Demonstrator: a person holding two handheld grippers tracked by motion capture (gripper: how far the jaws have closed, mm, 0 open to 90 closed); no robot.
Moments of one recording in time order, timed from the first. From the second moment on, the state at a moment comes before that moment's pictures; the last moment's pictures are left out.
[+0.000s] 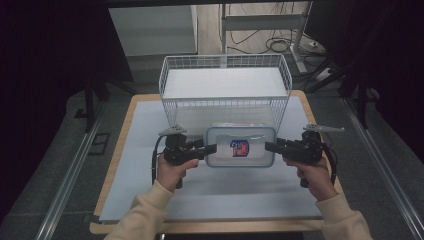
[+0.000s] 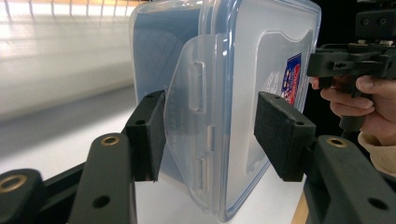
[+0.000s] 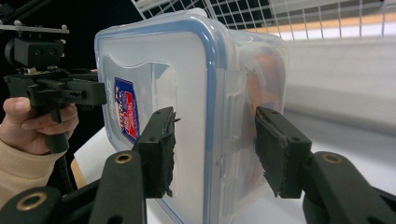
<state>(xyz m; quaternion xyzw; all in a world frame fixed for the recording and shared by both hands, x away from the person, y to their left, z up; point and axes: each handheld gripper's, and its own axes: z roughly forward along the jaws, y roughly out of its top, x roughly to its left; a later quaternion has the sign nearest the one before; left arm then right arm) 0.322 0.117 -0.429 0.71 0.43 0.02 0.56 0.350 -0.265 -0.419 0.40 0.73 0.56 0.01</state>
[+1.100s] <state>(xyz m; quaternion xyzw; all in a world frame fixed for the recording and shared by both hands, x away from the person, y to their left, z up) 0.385 0.146 -0.316 0.70 0.42 0.05 0.58 0.416 -0.232 -0.299 0.37 0.73 0.58 0.04</state>
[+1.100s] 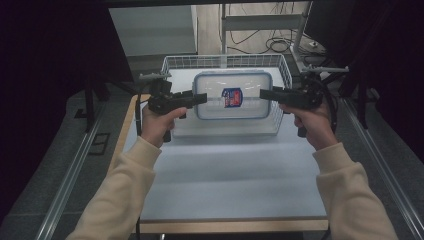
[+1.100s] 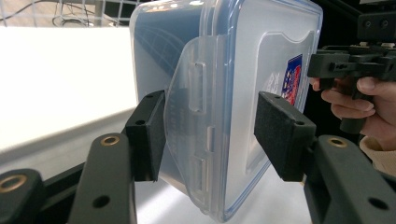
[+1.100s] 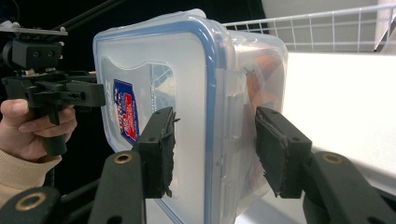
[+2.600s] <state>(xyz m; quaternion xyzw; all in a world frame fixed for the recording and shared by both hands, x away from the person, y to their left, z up) 0.520 0.154 -0.322 0.67 0.50 -0.04 0.55 0.535 -0.202 -0.296 0.50 0.70 0.52 0.00</state>
